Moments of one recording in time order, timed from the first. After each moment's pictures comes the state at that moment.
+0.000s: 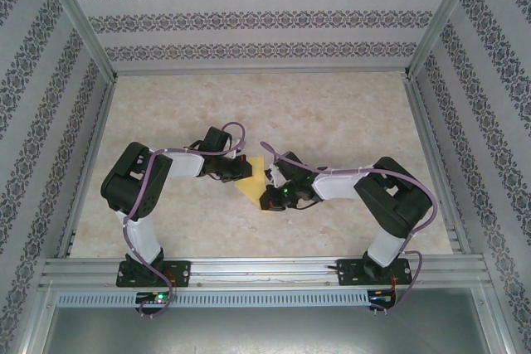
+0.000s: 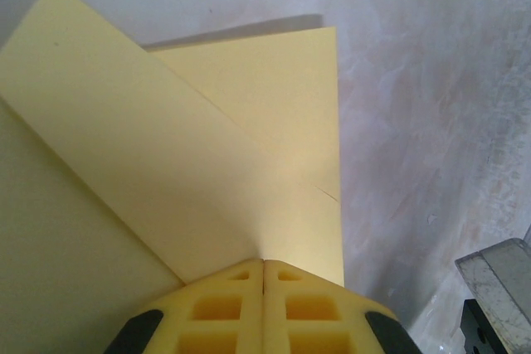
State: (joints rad) left arm -0.40 1.86 0.89 -0.03 0.60 -0.58; right arm 0.74 1.72 0.73 -0.07 -0.58 0.71
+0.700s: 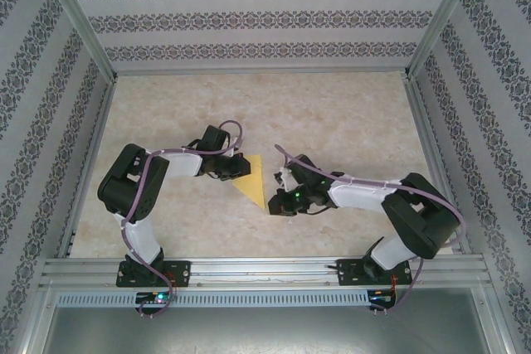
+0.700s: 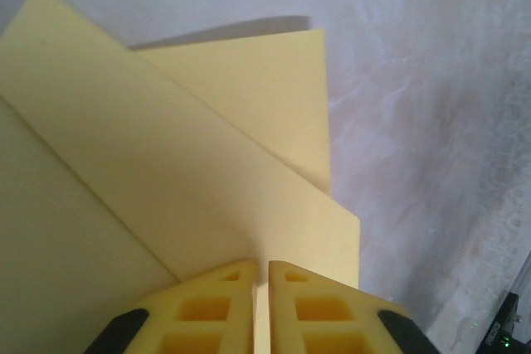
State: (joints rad) left arm -0.40 1.82 0.89 -0.05 0.56 -0.61; right arm 0.70 1.51 0.64 -0.16 -0.62 0.70
